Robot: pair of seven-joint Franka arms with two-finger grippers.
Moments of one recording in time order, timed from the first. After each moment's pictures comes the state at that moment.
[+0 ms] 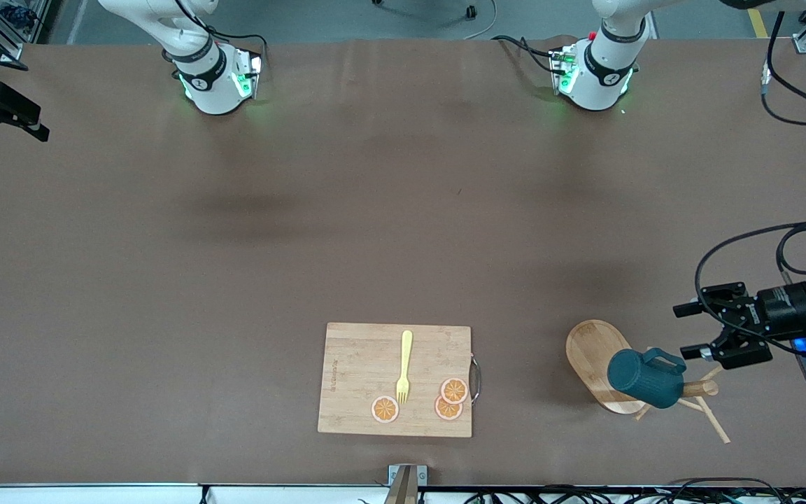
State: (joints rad) left arm 0.31 0.57 -0.29 -1.27 -0.66 1.78 -0.65; right arm -0.03 -0.20 -0.06 -1.72 0.00 1.48 -0.12
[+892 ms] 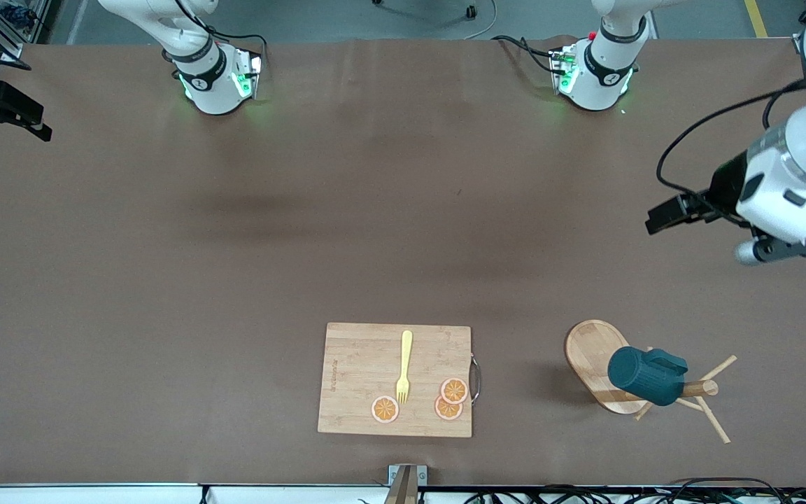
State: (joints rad) left arm 0.16 0.20 -0.42 -1.34 0.02 1.48 -0.40; right arm -0.03 -0.20 -0.05 -1.72 0.00 1.48 -0.12
